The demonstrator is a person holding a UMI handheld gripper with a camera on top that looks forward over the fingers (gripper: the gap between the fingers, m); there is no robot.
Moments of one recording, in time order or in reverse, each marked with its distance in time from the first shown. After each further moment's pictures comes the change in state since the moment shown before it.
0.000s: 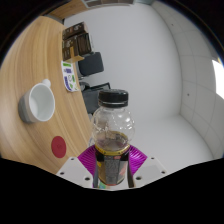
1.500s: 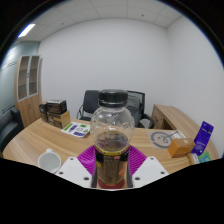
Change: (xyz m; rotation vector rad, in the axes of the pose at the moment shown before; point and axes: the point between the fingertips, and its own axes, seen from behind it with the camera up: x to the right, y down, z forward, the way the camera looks) arm -0.072 -0.005 0.076 0.155 -0.582 1.173
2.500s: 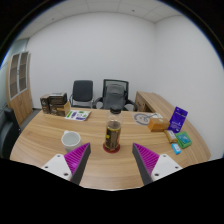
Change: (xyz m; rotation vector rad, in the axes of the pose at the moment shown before) arm -0.029 0.023 -0.184 -0.155 0.177 0.051
